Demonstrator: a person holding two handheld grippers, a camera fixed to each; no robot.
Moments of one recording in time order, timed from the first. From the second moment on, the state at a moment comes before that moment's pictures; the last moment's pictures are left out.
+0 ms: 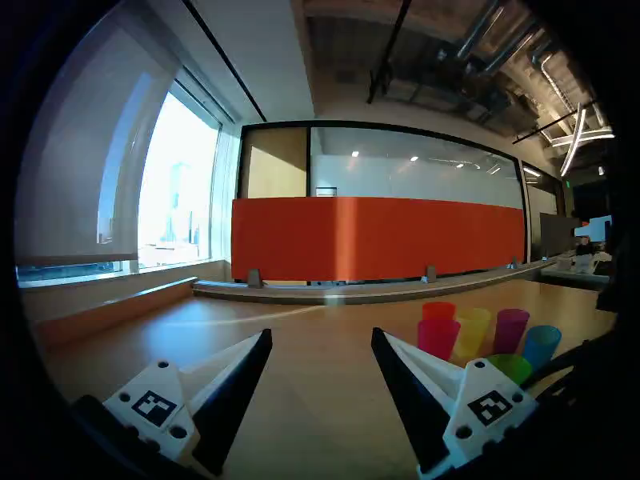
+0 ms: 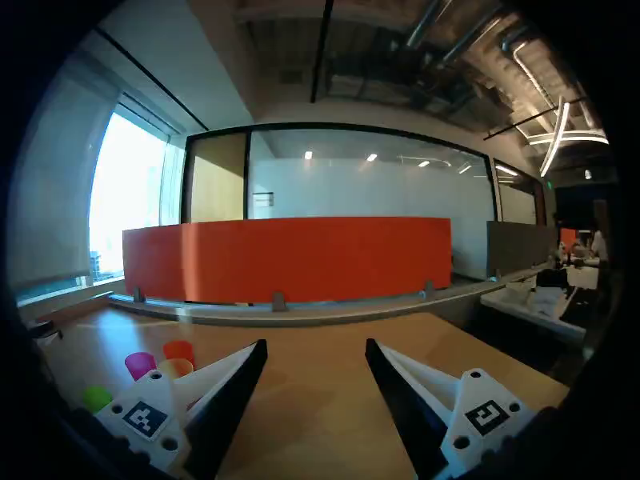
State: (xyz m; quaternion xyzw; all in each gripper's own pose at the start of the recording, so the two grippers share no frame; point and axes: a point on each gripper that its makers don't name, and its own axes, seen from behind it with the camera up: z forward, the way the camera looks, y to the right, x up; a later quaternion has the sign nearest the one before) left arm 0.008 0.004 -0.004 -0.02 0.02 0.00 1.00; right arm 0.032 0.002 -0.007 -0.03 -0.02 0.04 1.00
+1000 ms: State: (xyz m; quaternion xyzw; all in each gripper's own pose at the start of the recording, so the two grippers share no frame) left arm 0.001 0.006 0.002 -0.02 0.00 0.00 1.00; right arm 0.028 0.007 -0.010 -0.03 -0.02 0.04 1.00
